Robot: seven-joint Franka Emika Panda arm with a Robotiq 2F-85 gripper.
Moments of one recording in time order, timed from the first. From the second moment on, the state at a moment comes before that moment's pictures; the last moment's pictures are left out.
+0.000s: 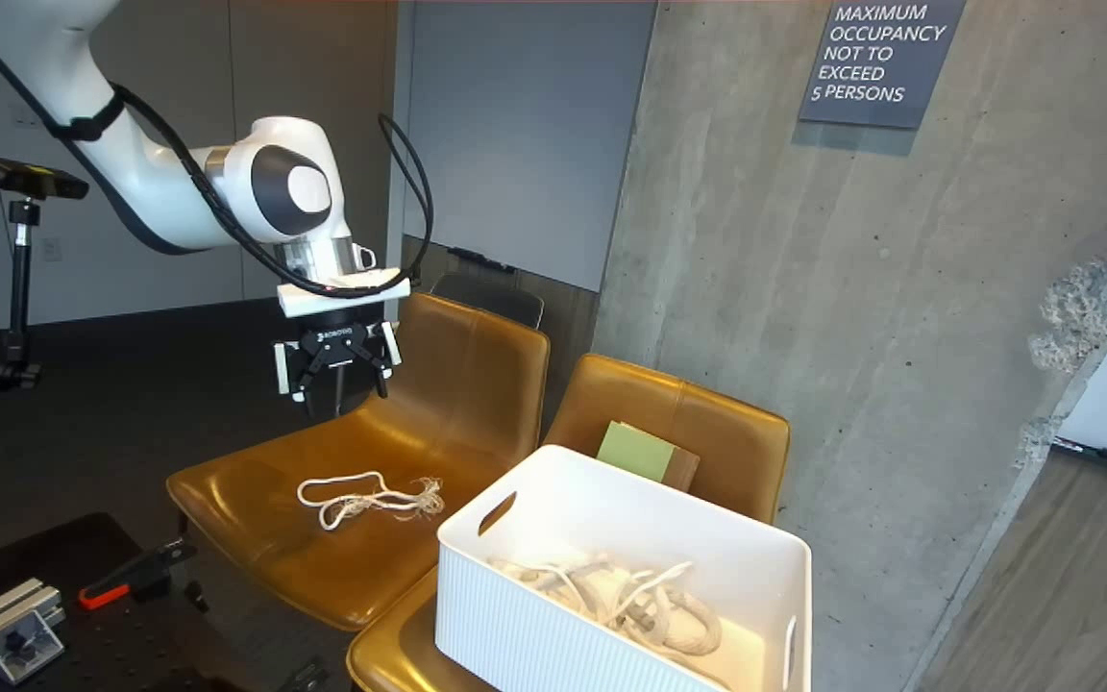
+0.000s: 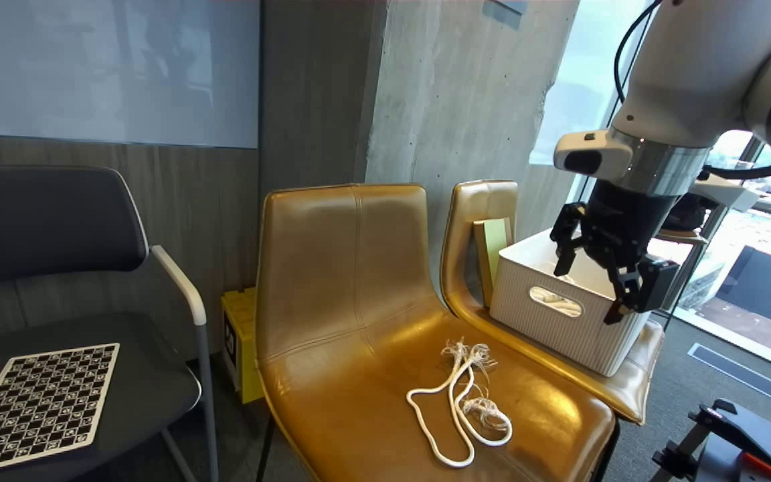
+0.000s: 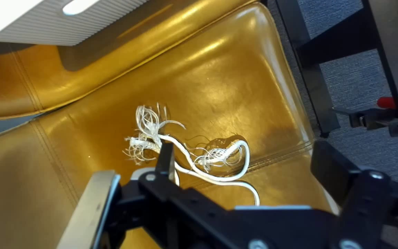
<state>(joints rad) 0.11 0.11 0.10 -2.29 -0.42 2.41 -0.71</state>
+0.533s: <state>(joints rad) 0.12 0.36 0.12 -2.26 -0.42 2.58 -0.62</state>
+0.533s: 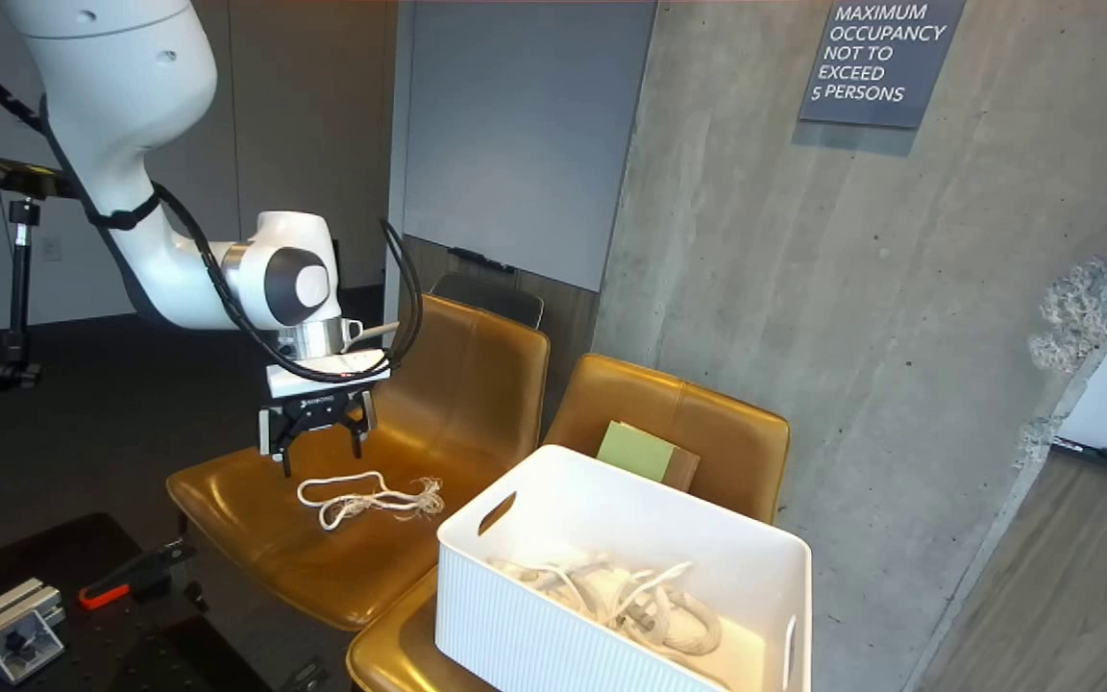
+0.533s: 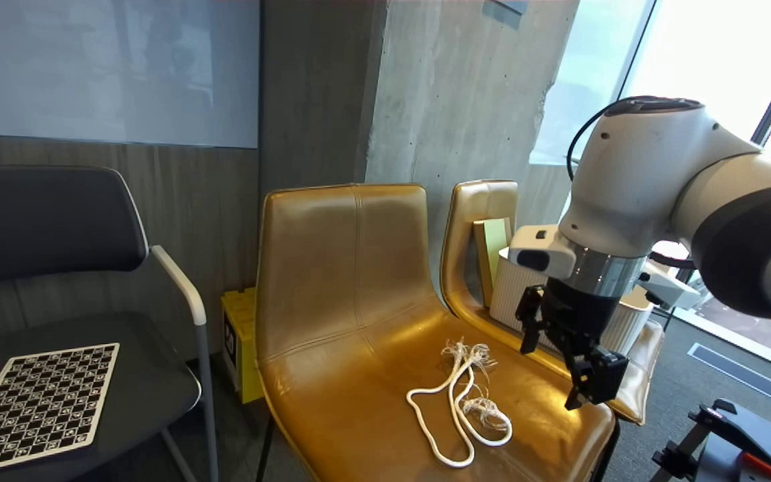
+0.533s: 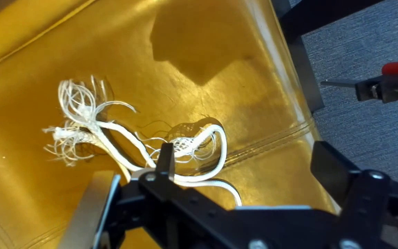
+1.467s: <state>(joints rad) 0.22 0.77 0.05 -1.96 -0.47 2.70 -0.42</state>
